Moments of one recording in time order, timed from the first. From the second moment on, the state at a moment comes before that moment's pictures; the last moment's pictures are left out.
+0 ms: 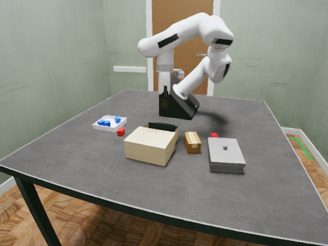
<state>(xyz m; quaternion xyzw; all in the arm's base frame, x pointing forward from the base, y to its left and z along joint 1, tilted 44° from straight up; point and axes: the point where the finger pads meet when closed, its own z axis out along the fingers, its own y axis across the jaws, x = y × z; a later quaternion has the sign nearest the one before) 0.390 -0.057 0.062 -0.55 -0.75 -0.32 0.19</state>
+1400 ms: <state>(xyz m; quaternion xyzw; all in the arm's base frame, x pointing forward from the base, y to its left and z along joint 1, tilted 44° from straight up) 0.440 -0.051 0.071 -0.09 -0.92 -0.38 0.00</state>
